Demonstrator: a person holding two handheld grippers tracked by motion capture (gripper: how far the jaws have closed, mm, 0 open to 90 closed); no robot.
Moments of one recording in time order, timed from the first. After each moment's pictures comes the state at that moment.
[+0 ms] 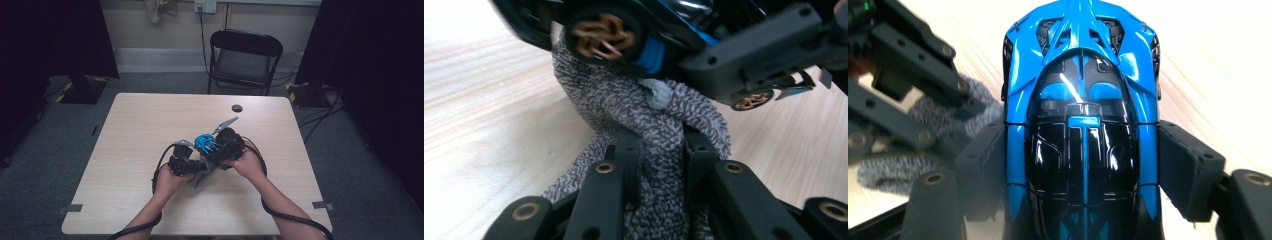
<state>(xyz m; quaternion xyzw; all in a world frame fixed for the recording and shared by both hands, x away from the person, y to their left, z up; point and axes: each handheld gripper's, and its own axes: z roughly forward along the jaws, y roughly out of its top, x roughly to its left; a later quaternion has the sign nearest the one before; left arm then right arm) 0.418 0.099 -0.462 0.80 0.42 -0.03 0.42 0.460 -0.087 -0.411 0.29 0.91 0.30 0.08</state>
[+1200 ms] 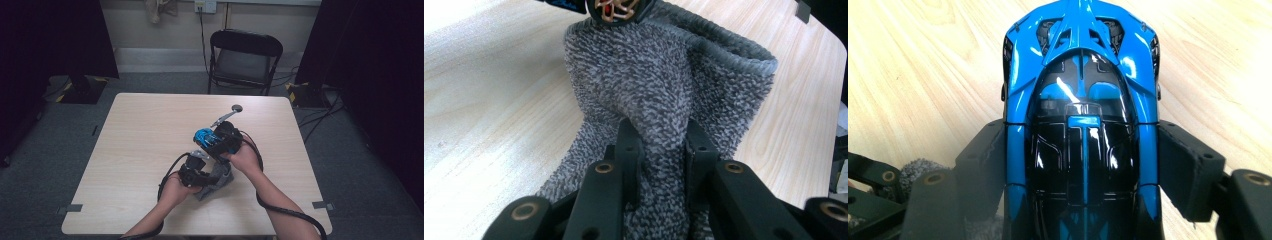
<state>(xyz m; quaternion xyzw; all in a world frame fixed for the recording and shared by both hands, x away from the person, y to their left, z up) 0.392 0.070 -0.462 0.85 0.35 -0.04 0.38 0.478 -0.084 -0.408 0.32 0.90 0.30 0.09</state>
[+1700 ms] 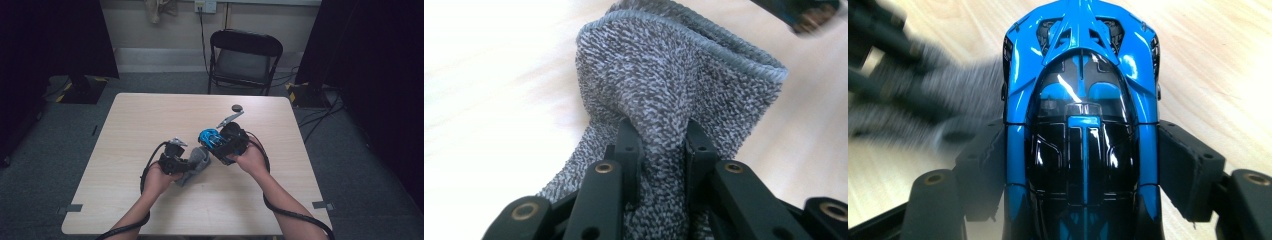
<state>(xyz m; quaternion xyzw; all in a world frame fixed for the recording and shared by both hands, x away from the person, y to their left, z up) 0.423 0.134 -0.449 0.82 0.43 0.04 0.36 0.468 -0.099 -0.401 0.31 0.90 0.31 0.09</state>
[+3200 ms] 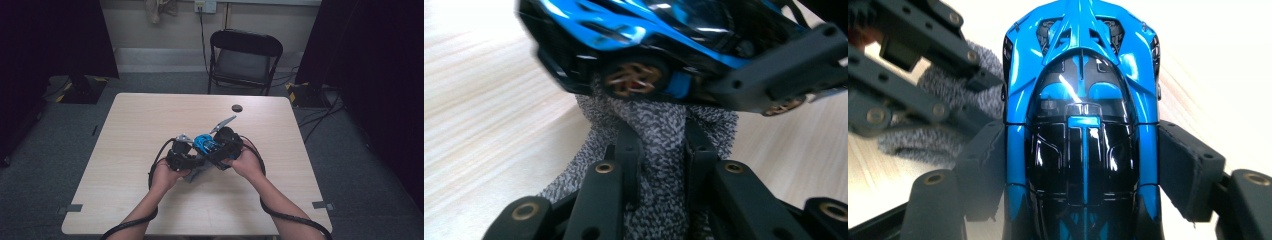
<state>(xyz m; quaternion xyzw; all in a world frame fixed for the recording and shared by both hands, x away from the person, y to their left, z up) 0.426 0.105 -0.450 0.83 0.39 0.02 0.40 0.460 -0.082 -0.407 0.29 0.91 0.30 0.07</state>
